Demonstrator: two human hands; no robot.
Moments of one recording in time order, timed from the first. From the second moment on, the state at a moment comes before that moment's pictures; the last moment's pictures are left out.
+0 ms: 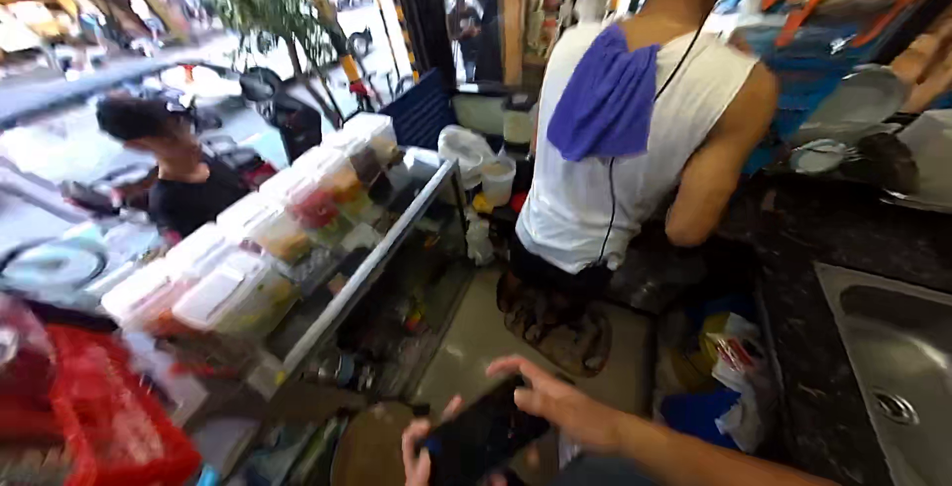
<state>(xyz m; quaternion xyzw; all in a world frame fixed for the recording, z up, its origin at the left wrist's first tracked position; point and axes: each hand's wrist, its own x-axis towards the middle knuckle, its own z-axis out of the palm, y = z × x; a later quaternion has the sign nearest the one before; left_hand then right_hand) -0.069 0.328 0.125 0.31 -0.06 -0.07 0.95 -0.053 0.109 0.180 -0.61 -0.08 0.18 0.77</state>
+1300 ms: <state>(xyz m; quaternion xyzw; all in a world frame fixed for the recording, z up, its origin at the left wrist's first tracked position) -0.090 0.071 0.177 0.41 0.01 0.27 0.87 0.047 -0.102 0.162 -0.34 -0.24 0.43 0.80</state>
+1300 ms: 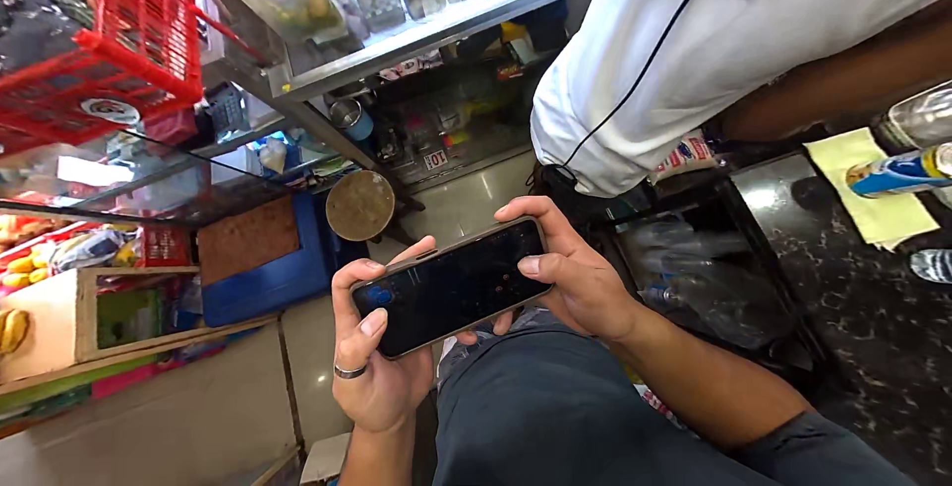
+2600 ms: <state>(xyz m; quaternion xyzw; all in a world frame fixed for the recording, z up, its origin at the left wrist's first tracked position) -0.143 0.000 0.186 0.41 0.01 0.27 0.87 -0.008 -0.171 0.180 -0.43 -0.29 0.35 0.78</state>
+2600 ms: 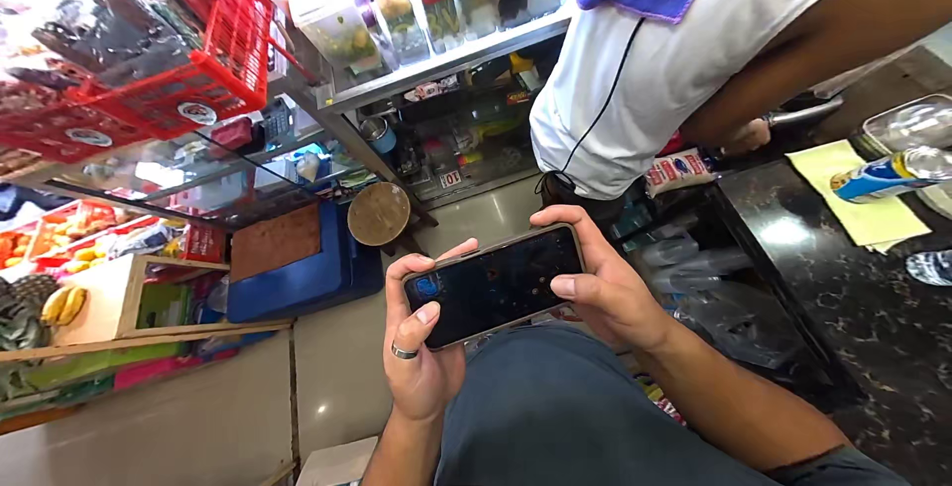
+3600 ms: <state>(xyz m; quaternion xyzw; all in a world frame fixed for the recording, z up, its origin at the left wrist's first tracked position) -0.151 0.012 0.179 0.43 0.07 0.31 0.84 -0.019 -0.147 0.169 -0.45 -0.25 0.38 0.77</state>
